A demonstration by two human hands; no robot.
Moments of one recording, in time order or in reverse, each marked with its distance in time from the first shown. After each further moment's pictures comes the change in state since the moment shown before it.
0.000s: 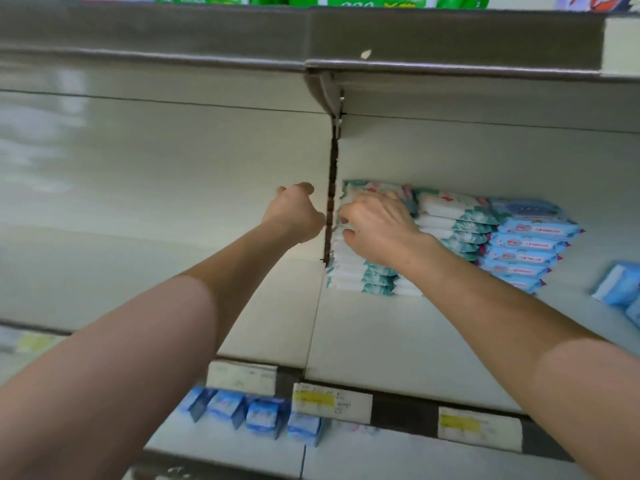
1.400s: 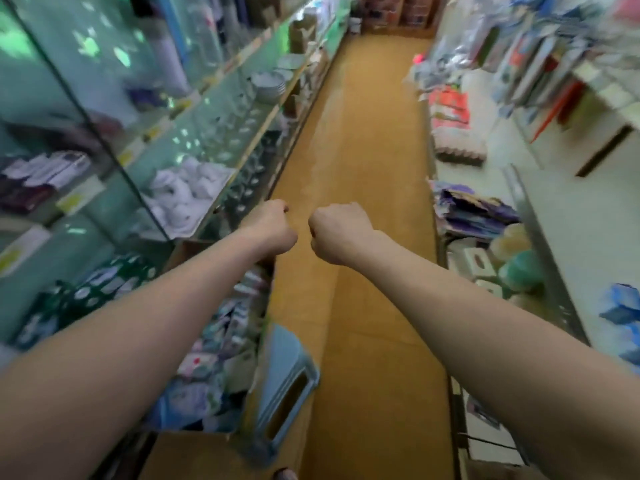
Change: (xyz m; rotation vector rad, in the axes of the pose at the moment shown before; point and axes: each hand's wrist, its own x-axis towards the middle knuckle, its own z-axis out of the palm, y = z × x) left_hand -0.770 -0.113 -0.092 0.133 0.570 -1.568; right_hand -0.502 -0.424 -0.121 0.335 -0.136 -1.689
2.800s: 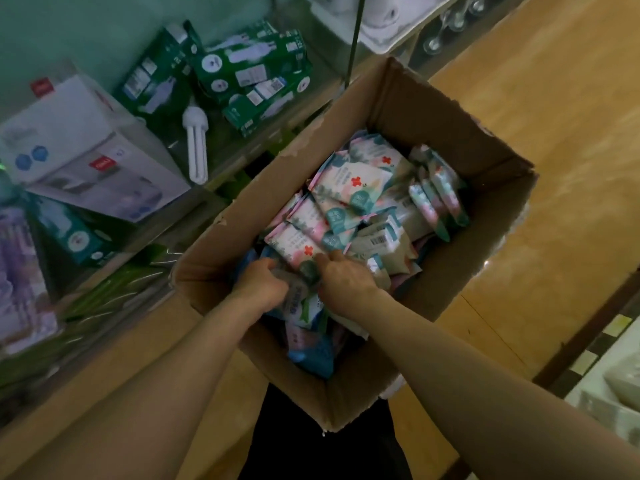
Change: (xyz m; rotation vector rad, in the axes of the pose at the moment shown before) left_hand -0.018 -0.351 0.208 -0.650 -0.206 -1.072; right_hand 0.111 -0.241 0.324 0.110 -0.715 -0.510
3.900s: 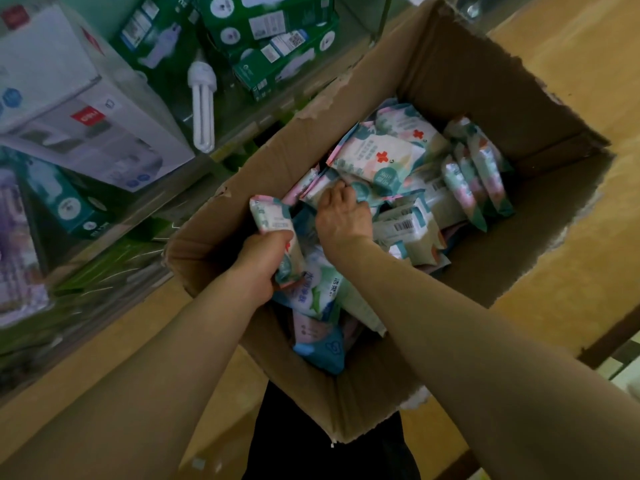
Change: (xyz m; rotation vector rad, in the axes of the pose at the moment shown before) left_hand 0.033 -0.006 0.007 -0.912 -0.057 -0.190; right_hand 0.065 -0.017 -0.013 -0.336 0.196 0.093
